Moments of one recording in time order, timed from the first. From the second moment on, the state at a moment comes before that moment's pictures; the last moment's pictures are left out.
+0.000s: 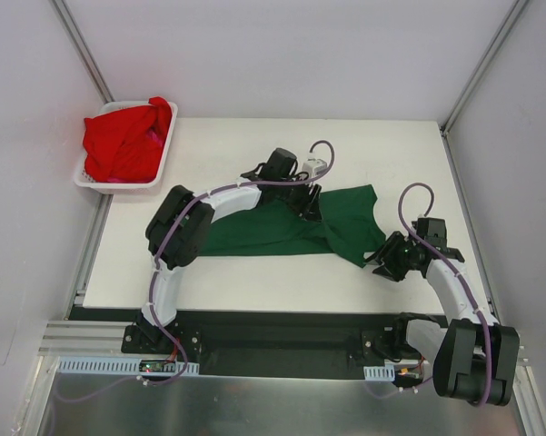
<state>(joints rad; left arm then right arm) -0.67 2.09 1.49 -0.13 0.69 -0.14 -0.11 1.03 0.49 -0.59 -0.40 0.60</state>
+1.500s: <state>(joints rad) -0.70 2.14 1.52 -0.12 0.82 -0.17 -0.14 1.08 0.48 -0.57 -0.40 0.57</state>
